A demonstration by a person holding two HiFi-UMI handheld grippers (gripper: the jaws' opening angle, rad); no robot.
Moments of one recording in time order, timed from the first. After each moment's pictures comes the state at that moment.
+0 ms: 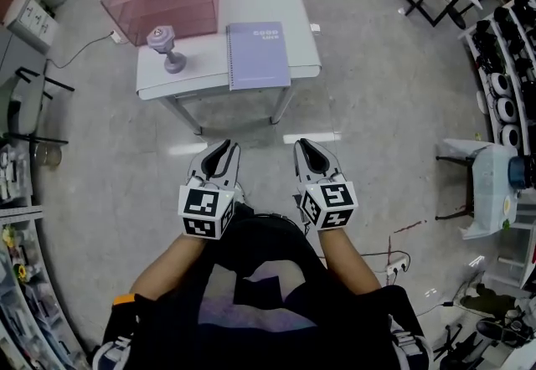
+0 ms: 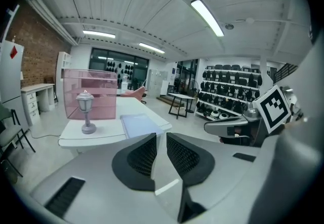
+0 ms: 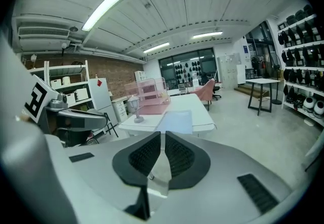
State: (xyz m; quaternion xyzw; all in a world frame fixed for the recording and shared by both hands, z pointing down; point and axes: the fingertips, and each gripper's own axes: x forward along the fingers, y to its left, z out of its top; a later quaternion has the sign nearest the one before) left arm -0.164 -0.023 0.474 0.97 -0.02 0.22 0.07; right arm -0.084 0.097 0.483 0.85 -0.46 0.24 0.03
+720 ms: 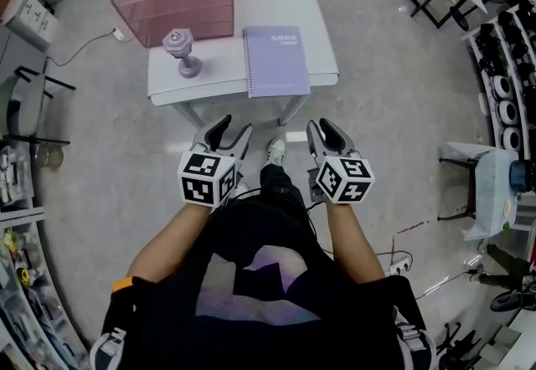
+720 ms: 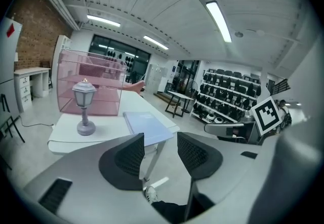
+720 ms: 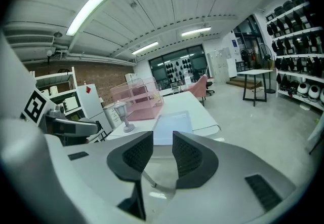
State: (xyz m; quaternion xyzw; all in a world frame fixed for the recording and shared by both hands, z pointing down) left arm -0.118 -0.104 0.493 0.96 0.01 0.25 0.13; right arm -0.023 0.041 0.498 0.87 -0.42 0.26 -0.02
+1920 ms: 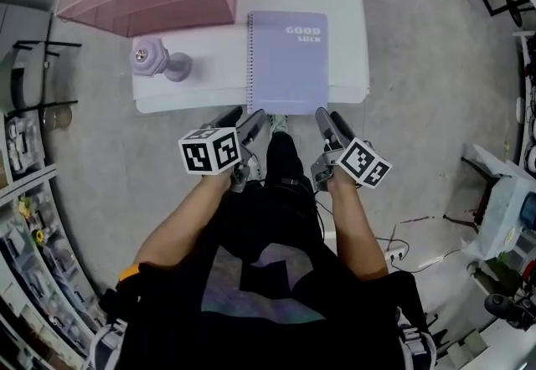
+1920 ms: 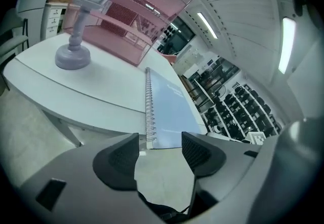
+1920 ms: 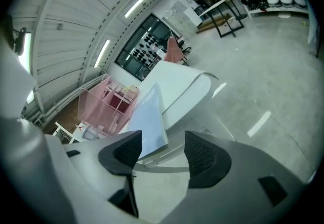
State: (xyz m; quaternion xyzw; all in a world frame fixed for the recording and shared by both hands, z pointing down) left arm 0.000 -0.143 0.641 0.85 -0.06 0.37 0.38; right arm 0.116 0.004 0.642 0.76 -0.36 0.48 -0.25
